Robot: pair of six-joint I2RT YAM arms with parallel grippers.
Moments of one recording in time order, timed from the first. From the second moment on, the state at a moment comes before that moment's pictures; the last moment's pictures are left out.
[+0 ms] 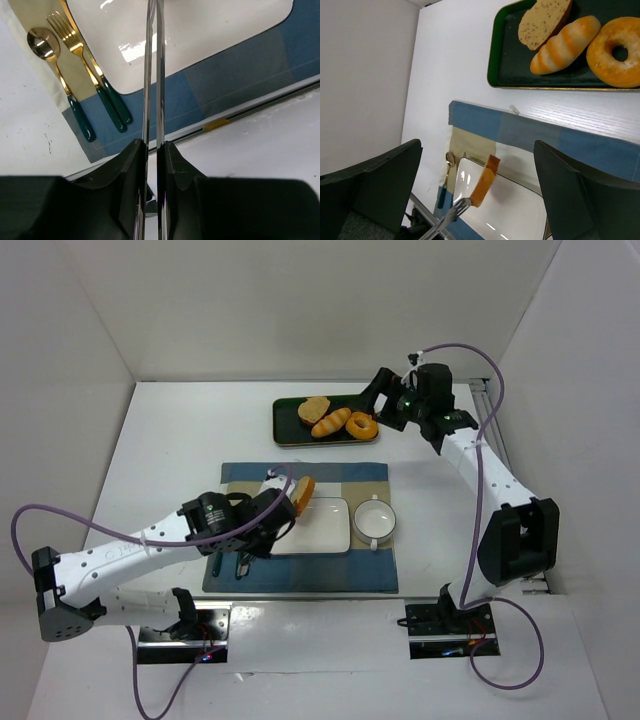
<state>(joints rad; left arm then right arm) -1.07 1.18 1.18 -1.14 -0.35 -0.60 0.22 1.54 1.34 -0.22 -0.41 0.66</state>
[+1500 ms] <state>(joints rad) -1.18 1.03 1.02 -1.14 -0.15 -0.80 0.16 1.52 1.29 -0.19 -0.51 0.72</state>
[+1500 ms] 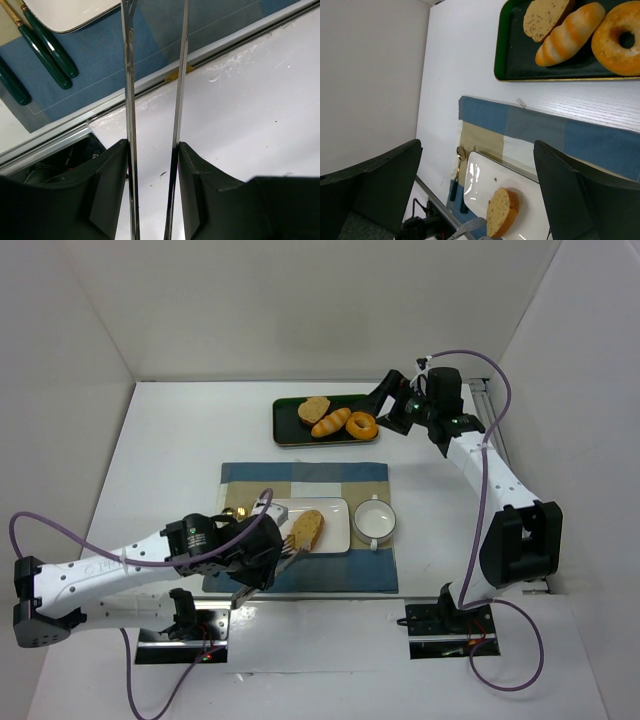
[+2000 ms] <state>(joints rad) -1.18 0.95 1.04 -1.17 -0.17 -0.84 0.16 1.53 1.26 -0.18 -0.52 0.74</state>
